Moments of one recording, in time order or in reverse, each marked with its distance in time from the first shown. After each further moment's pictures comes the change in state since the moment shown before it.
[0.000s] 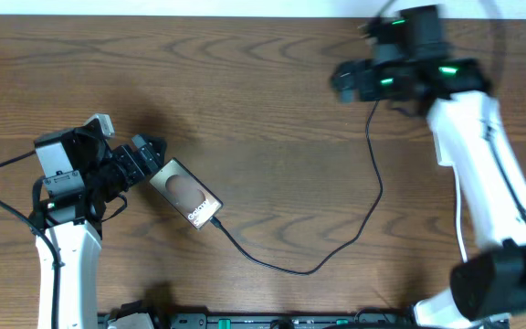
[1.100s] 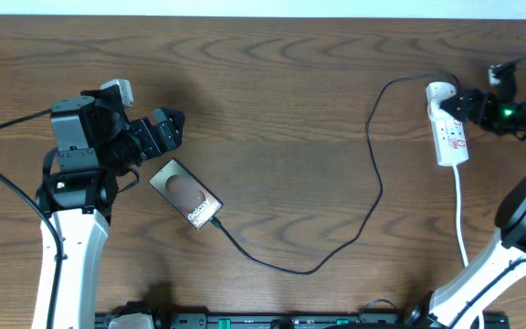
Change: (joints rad) left arm -0.175 0.035 0.175 0.005 -0.082 0.010; right arm -0.634 0.457 0.008 0.043 -0.463 -0.381
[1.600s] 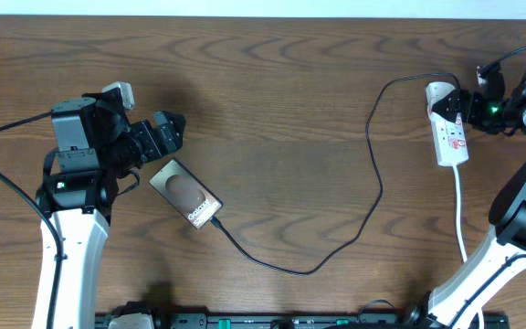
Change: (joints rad) left arm 0.000 0.000 0.000 -0.028 0.000 0.000; right arm 0.043 0.012 0.000 0.017 0.127 0.041
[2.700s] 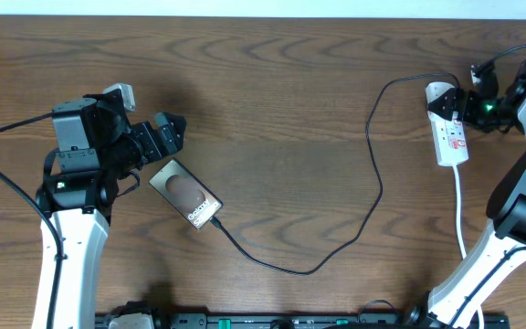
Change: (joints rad) left arm 0.000 0.000 0.000 -0.015 0.000 0.003; right arm 0.019 0.058 0.041 -0.024 -0.026 0.018
